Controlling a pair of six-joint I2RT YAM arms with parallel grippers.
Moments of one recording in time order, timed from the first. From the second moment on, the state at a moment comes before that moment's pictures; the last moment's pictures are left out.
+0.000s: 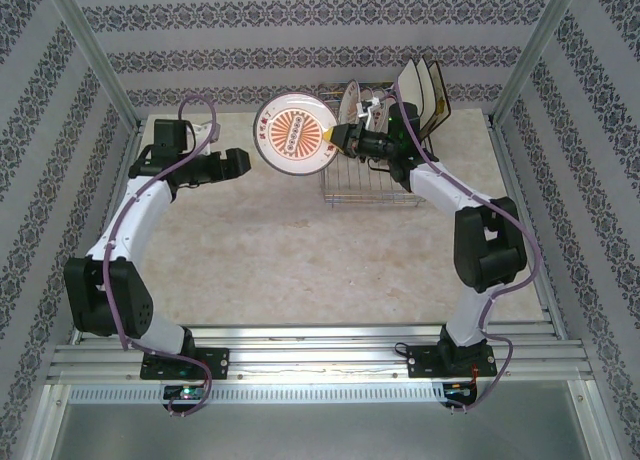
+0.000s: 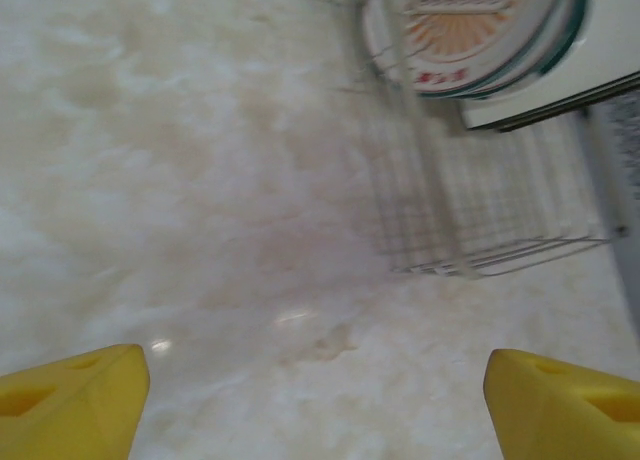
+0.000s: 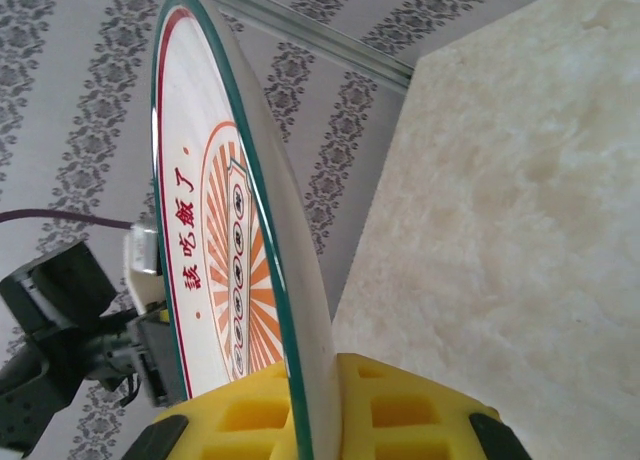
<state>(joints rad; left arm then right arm) 0.00 1.50 1.28 -0.54 0.59 -0.27 0.28 1.85 1.36 0.26 -0.89 0.99</state>
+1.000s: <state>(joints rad) 0.00 1.67 1.19 -0.04 0.84 -0.64 0.36 1.97 1.51 0.03 -0.84 0.85</state>
